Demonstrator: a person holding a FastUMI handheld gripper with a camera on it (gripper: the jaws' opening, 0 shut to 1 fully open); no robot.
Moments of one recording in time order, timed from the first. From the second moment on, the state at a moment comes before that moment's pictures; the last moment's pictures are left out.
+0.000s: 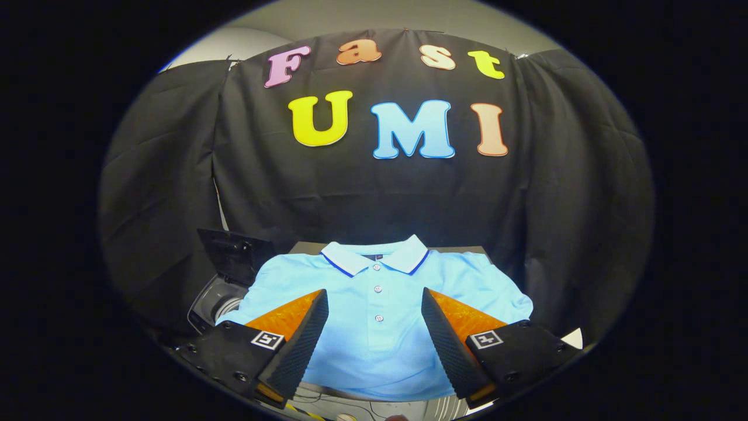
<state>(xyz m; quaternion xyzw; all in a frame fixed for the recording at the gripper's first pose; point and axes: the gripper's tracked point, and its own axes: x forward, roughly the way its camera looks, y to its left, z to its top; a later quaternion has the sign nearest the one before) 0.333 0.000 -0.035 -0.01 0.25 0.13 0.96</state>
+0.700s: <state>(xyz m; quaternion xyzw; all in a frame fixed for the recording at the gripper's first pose) 0.368 0.009 -0.087 -0.06 0.35 0.16 0.92</state>
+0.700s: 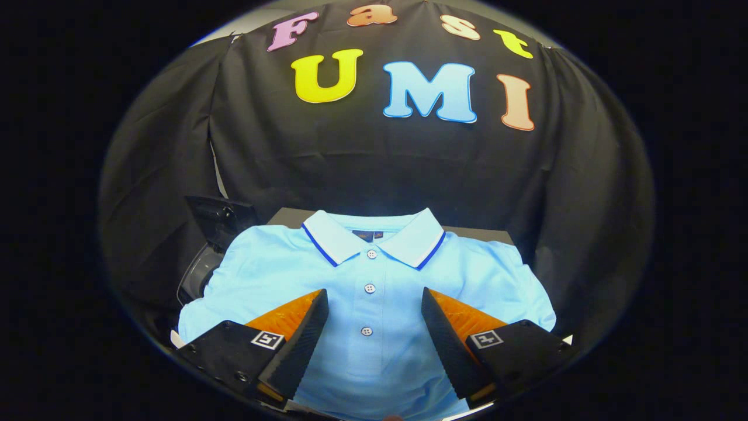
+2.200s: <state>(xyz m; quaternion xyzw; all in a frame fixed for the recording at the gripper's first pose) 0.368 0.042 -0.042 0.12 0.32 0.20 0.92</state>
